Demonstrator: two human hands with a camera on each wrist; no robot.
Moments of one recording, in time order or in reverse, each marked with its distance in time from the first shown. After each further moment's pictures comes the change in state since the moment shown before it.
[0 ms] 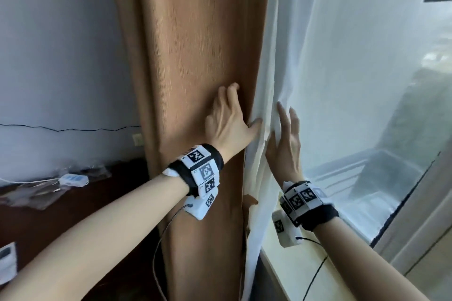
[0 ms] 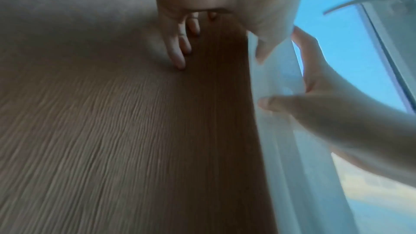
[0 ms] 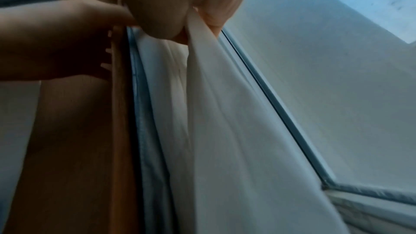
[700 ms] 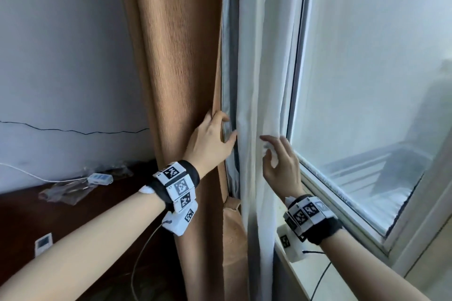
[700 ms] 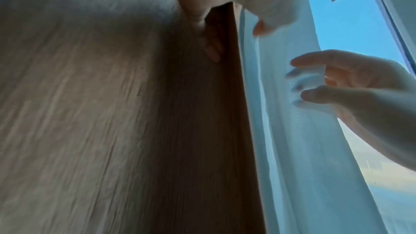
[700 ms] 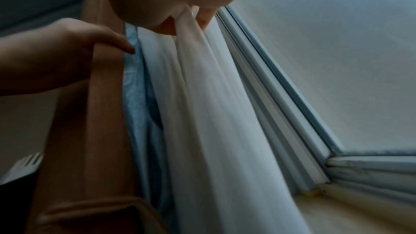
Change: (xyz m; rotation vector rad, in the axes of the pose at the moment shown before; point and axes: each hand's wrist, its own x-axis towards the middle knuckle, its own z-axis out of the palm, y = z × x) left_hand -0.056 -0.044 -0.034 -0.117 -0.034 0.063; right_hand -0.060 -0.008 0.001 0.096 -0.038 -0.095
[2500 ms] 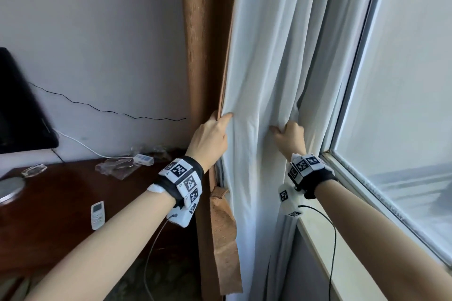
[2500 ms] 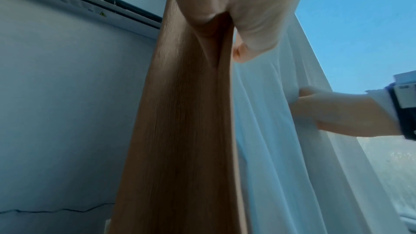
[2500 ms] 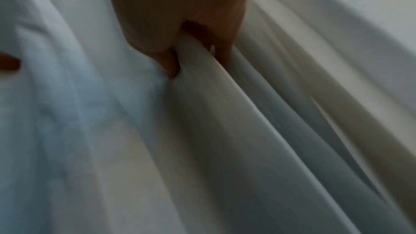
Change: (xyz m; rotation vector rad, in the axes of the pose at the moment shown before) left_hand -0.022 -0.052 -0.069 0.298 -0.134 -0.157; right_hand 0.069 0.002 0.102 0.073 -0.338 0.585
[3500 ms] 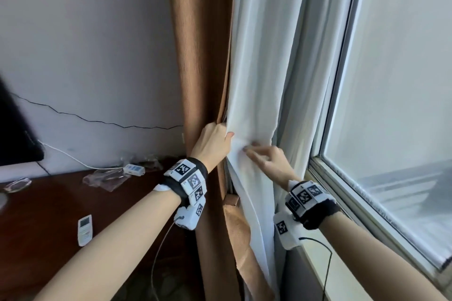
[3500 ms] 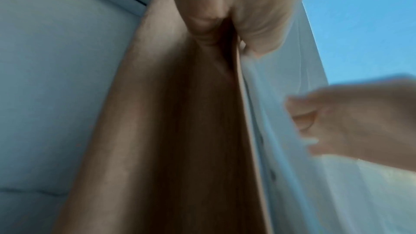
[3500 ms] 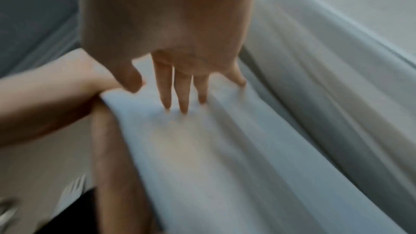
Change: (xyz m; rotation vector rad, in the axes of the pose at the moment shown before) left_hand 0.032 0.013 0.032 -0.112 -0.056 -0.120; right_hand -0.047 0.006 -0.012 0.100 -0.358 -0.202
